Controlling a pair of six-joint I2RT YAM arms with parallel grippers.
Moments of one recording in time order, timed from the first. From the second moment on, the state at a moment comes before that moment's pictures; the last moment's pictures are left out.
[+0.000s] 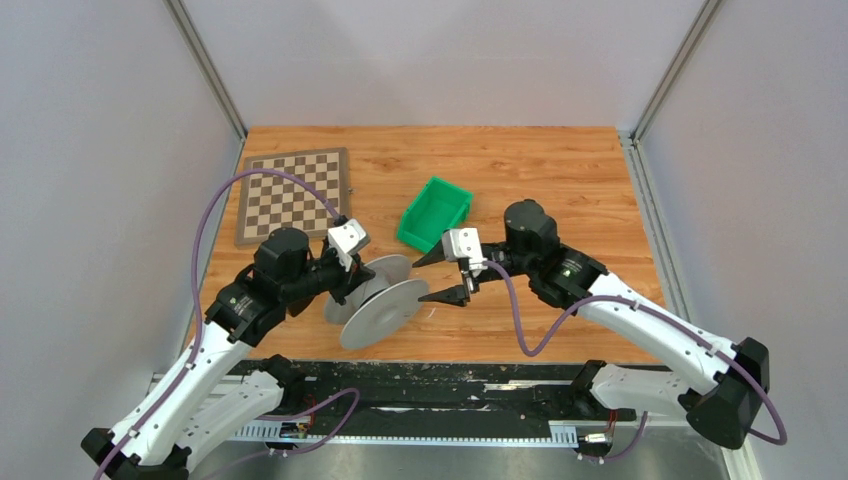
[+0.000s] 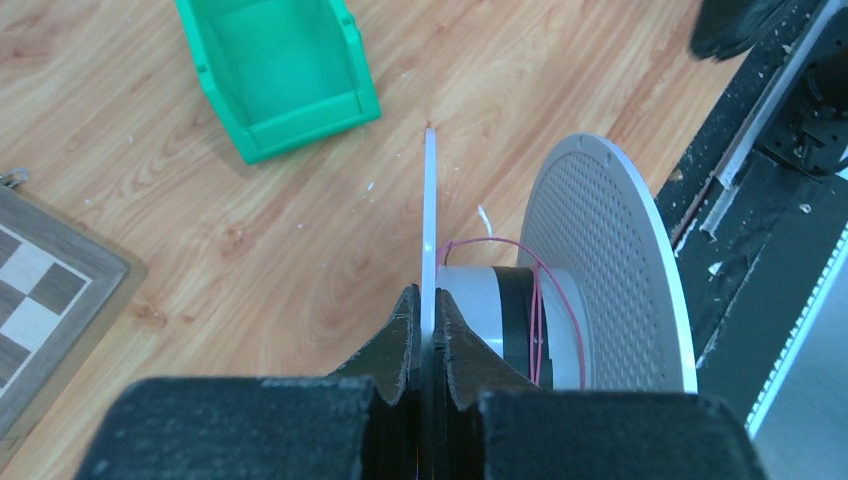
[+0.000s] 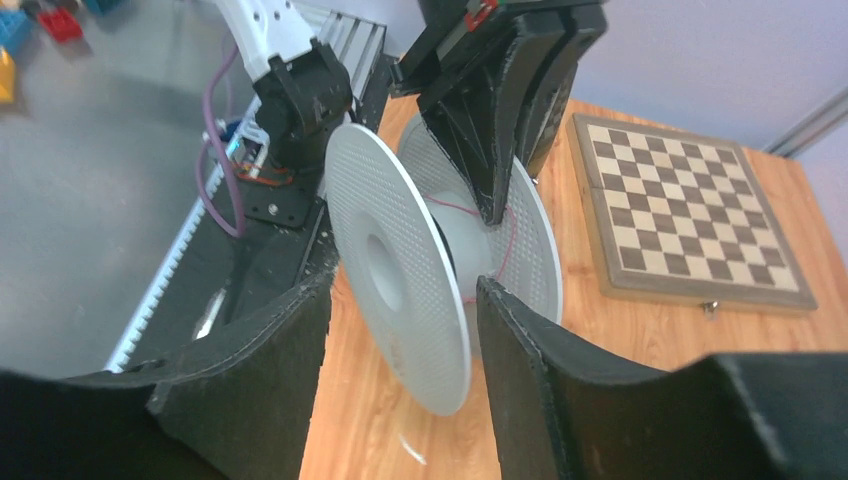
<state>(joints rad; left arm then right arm) -0.57 0.72 0.84 -0.58 0.35 0.12 0.84 1.12 0.99 -0.09 -0.85 -0.45</state>
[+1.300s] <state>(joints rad) -0.57 0.77 0.87 -0.61 0.48 0.31 1.05 1.34 1.08 -0.26 -0.67 -0.70</state>
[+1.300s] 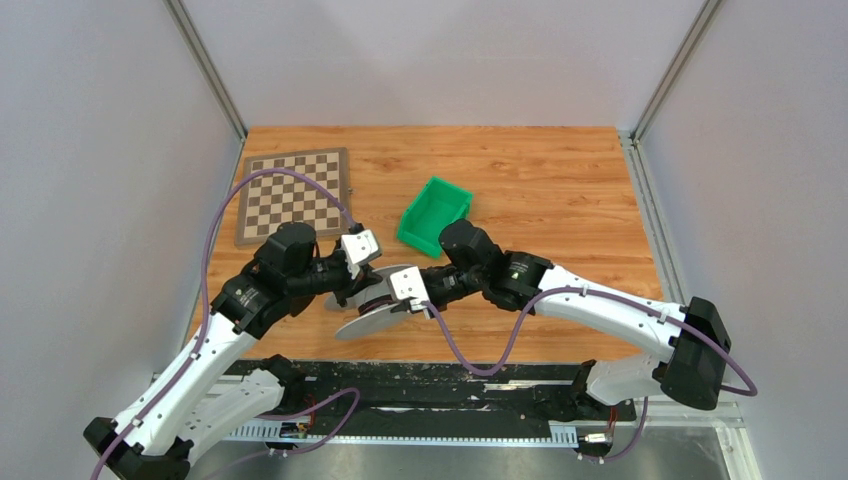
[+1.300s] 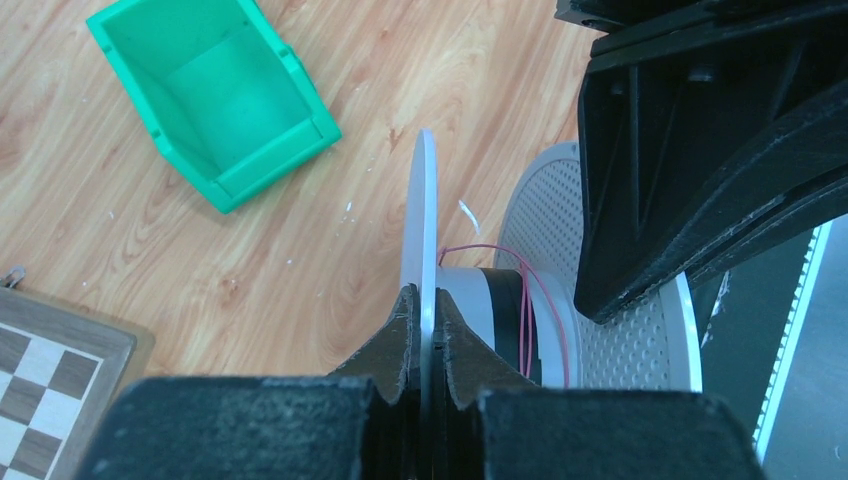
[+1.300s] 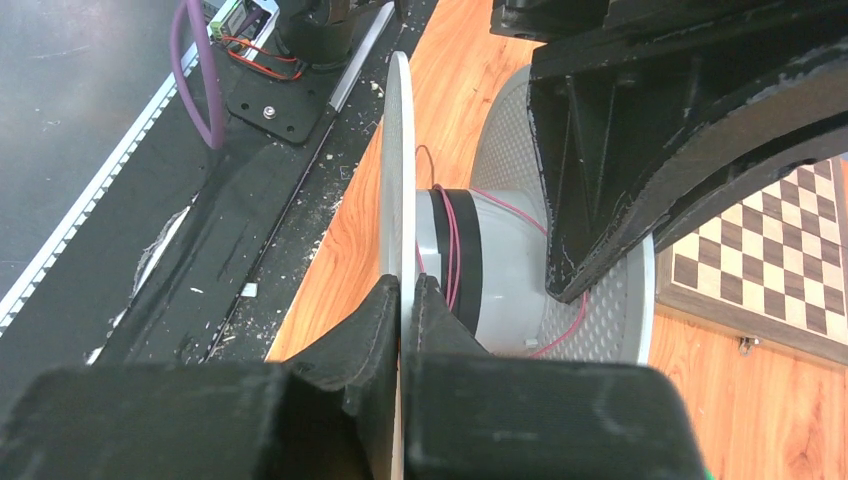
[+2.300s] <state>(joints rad) -0.57 0.70 0.87 -0.54 0.57 0.29 1.04 1.17 0.91 -0.26 -0.50 -0.71</state>
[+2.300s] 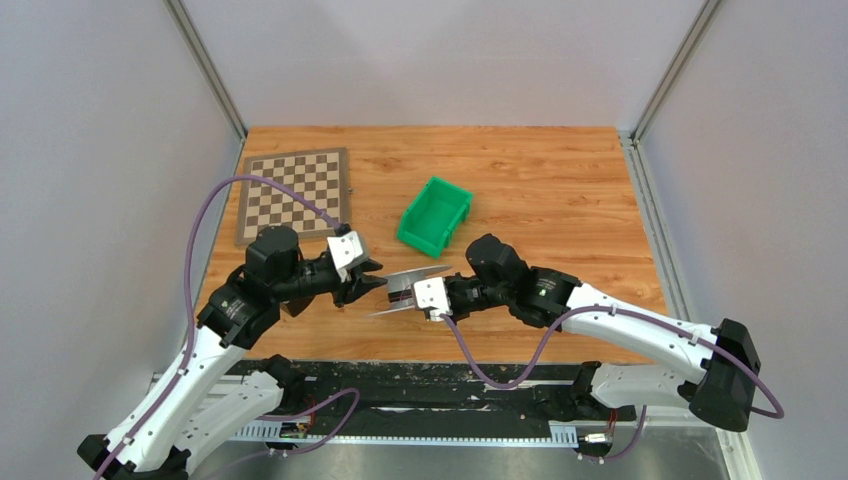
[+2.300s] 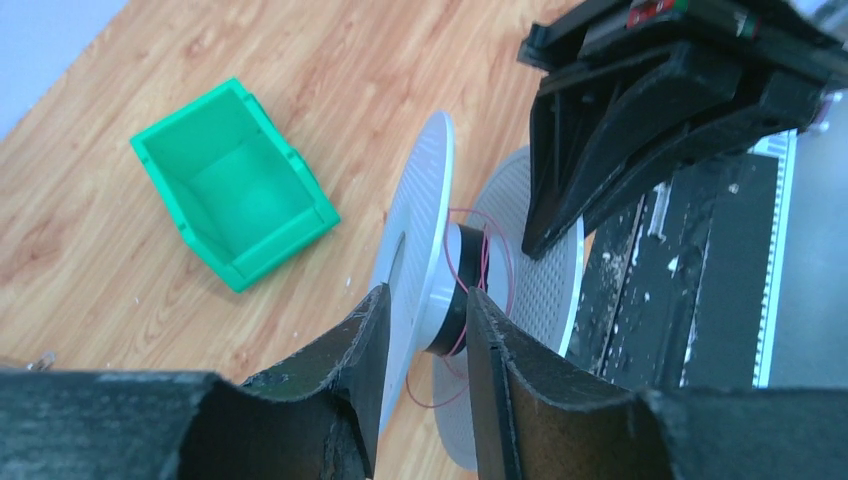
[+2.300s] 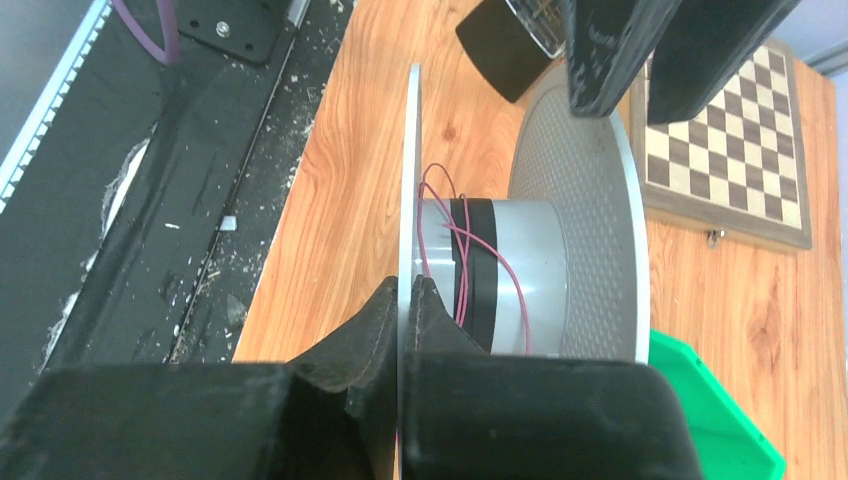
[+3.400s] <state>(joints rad) -0.57 0.60 0.82 -0.29 0.17 0.02 0.68 0.97 0.94 -0.56 -0.06 -0.95</state>
